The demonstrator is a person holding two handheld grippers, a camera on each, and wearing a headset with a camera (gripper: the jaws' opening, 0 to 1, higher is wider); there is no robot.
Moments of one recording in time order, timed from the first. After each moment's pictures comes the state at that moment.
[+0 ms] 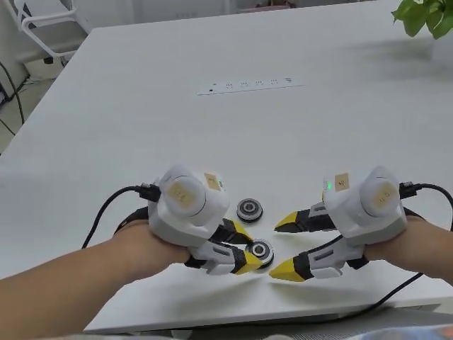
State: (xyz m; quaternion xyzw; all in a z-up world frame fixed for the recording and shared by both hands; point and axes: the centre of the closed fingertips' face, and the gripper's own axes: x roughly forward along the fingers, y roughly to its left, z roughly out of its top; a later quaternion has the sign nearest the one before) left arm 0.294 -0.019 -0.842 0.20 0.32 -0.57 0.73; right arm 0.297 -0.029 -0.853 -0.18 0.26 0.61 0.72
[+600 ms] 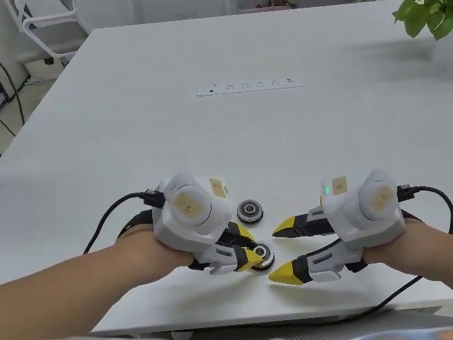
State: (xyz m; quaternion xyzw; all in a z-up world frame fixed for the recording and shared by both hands) left arm 0.298 -0.021 -0.843 0.23 0.29 -0.57 0.73; right arm 0.293 -0.025 -0.855 -0.19 0.26 0.62 0.71
